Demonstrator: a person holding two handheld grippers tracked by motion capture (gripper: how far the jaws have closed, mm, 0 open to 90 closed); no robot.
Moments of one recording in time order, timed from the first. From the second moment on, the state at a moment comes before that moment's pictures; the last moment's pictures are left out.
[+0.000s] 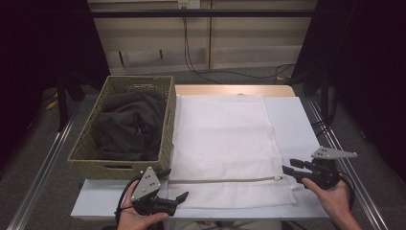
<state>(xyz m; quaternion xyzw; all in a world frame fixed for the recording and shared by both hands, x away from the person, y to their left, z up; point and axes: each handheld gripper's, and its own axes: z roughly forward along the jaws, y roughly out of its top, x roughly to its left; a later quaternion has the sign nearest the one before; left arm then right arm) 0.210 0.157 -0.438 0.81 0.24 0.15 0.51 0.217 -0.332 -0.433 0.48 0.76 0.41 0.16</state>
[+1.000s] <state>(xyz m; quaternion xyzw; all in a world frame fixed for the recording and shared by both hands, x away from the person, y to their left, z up) 0.208 0.148 -0.439 0.82 0.23 0.14 0.51 0.211 -0.322 -0.471 0.47 0.81 0.30 0.16</state>
